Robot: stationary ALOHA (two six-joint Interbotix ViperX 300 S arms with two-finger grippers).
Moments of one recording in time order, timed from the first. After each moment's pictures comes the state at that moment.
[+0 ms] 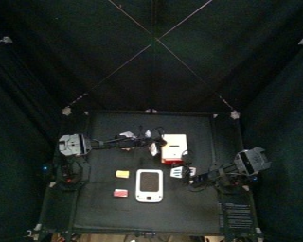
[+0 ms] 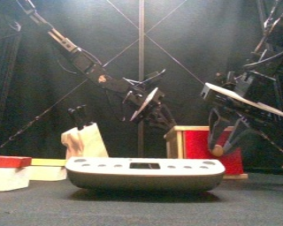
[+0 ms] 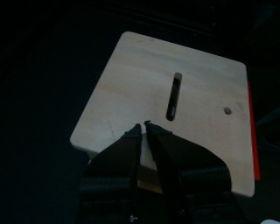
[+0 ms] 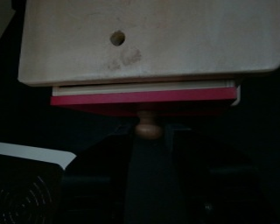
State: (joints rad) left arm 0.32 0.32 0.31 0.31 -0.14 -0.39; right arm 0.28 -0.02 0.83 -1.05 0.85 2.62
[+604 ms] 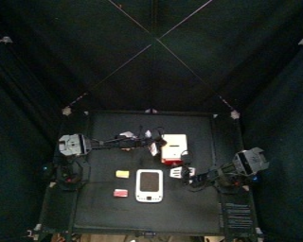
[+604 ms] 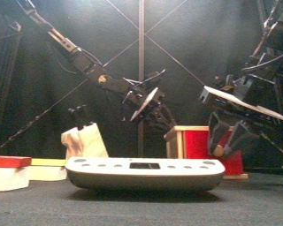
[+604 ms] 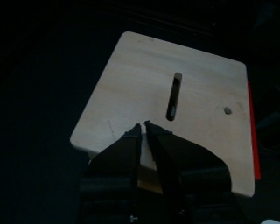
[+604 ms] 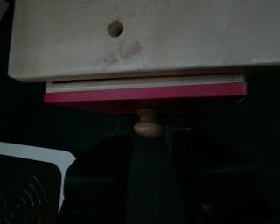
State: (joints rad) left arm 0.32 0.32 0.31 0.31 -0.14 -0.39; right arm 0.25 0.00 0.83 -1.05 0.83 2.63
